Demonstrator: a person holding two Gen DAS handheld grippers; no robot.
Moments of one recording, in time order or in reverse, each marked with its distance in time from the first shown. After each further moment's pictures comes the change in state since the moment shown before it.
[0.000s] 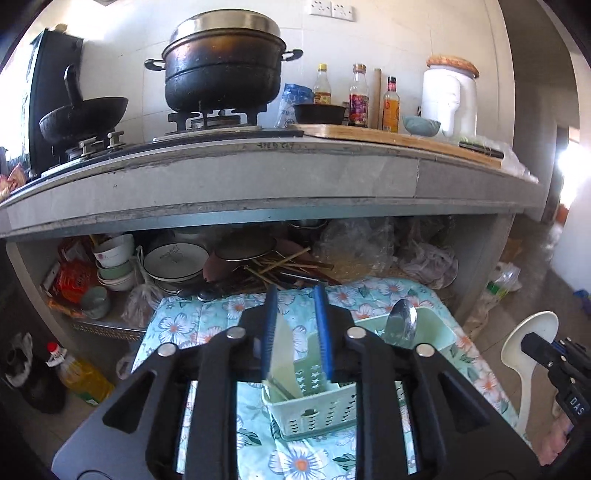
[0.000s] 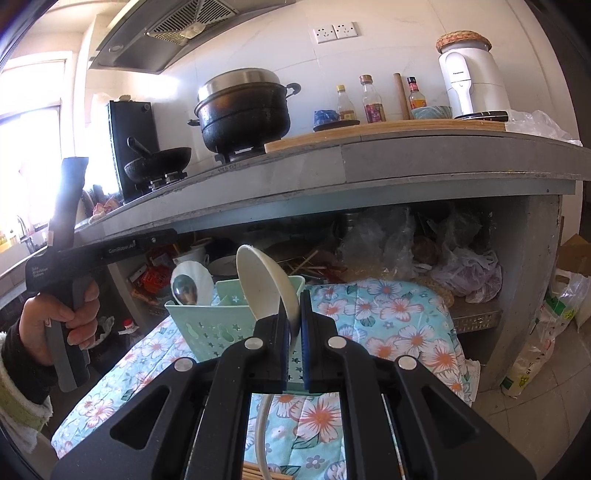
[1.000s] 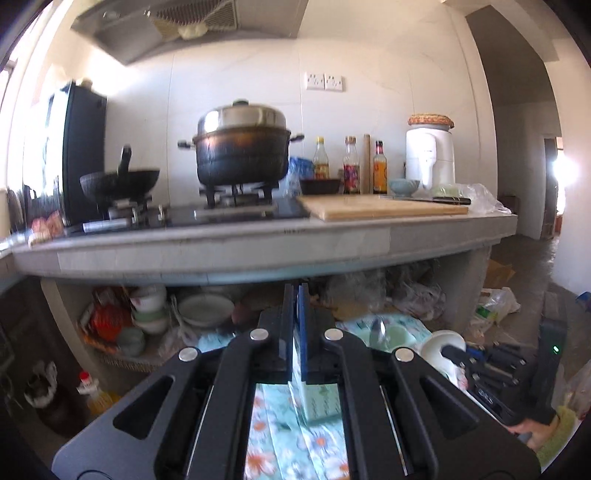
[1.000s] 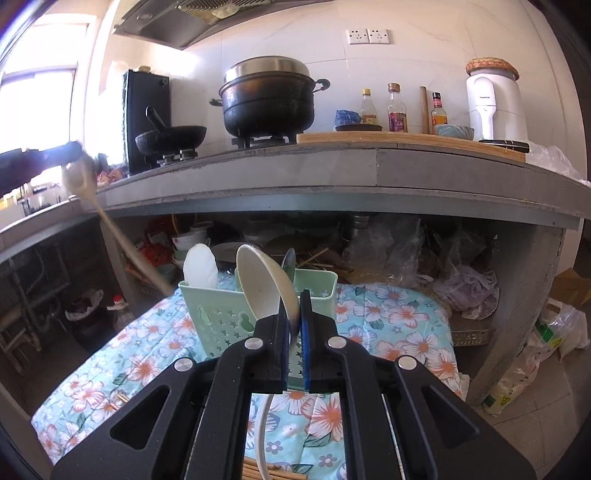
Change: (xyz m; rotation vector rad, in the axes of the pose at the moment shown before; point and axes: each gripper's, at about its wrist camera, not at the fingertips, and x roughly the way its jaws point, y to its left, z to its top) left arm -0.150 0.002 0.015 0.080 -0.231 0.050; right arm 0.006 0.041 -0.006 -0.128 0.017 -0.033
